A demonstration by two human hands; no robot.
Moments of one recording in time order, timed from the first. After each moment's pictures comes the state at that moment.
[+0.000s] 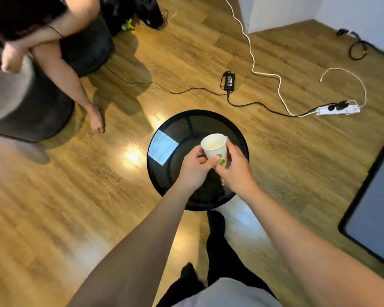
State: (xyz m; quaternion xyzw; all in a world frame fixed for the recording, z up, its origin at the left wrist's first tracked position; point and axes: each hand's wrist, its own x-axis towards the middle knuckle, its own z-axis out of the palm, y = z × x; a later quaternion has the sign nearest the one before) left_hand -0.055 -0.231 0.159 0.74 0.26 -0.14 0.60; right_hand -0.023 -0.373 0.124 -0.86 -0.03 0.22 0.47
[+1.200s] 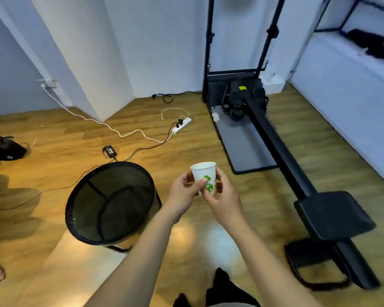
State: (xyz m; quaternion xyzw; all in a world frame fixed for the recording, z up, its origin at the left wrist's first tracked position) left_hand -0.368 -0.399 0.305 0.68 -0.10 -0.33 0.65; right_hand -0.470 -0.506 0.298 -0.79 0.28 -0.17 0.51
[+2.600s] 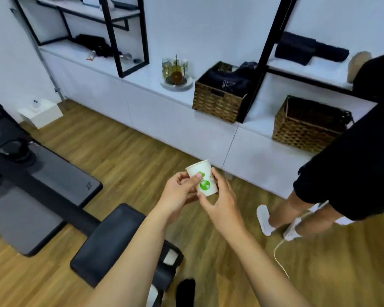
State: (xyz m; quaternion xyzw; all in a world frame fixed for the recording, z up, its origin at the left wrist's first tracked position) left_hand -0.998 -1.147 0.320 0.49 -0.29 -0.65 0.50; right_hand -1.144 -1.125 0.319 -0.66 0.58 -0.37 0.30
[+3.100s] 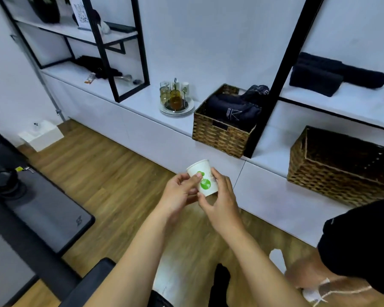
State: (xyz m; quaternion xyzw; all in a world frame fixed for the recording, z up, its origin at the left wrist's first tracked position) left_hand -1.027 -1.409 0.343 0.51 -0.28 -0.63 0.51; right_hand -1.168 -1.403 0.315 -0.68 0.54 -0.40 0.29
